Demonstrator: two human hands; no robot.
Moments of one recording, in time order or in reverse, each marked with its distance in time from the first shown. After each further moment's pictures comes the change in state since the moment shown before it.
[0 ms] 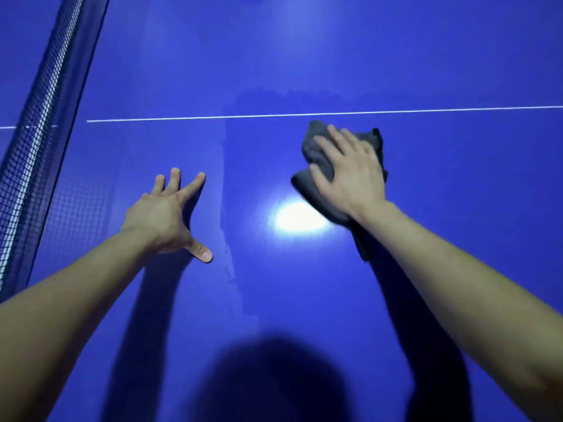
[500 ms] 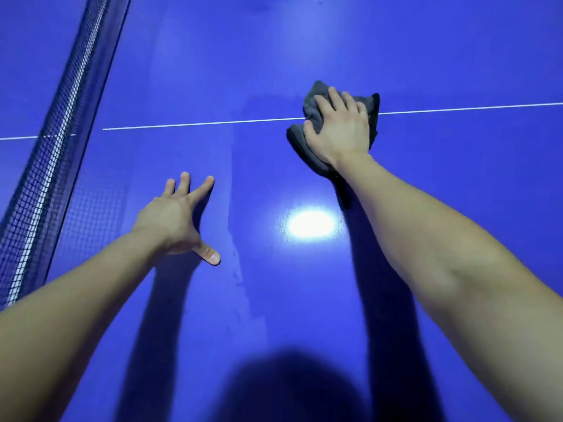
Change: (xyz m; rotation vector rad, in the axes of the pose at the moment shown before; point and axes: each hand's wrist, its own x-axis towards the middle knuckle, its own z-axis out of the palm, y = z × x) left_hand -0.005 0.008 -0.005 0.007 0.001 -0.020; right_hand 0.097 -0.003 0.026 -0.046 -0.018 0.183
